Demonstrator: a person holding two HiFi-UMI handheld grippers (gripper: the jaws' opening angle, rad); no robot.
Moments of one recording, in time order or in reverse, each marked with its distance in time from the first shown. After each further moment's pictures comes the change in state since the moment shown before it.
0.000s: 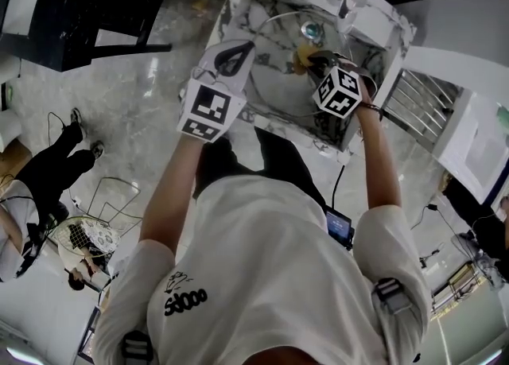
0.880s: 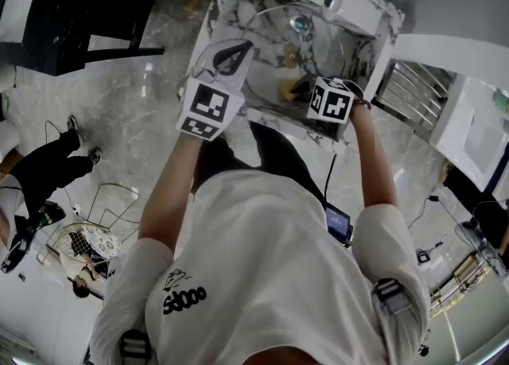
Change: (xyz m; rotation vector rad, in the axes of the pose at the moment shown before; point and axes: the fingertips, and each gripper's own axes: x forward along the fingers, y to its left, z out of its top) left arm 0.002 -0.024 0.004 0.016 -0.014 -0.034; right arm -0.022 0.119 0.002 0.003 -0.030 0.490
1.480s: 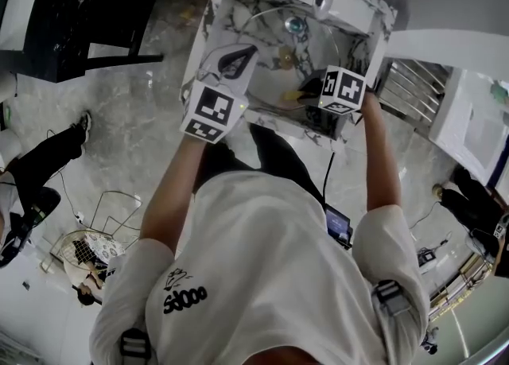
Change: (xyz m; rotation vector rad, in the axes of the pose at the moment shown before) left arm 0.005 -0.020 0.010 0.021 -0.018 -0.043; right arm -0.036 0.004 -0.004 0.141 -0.088 0.133
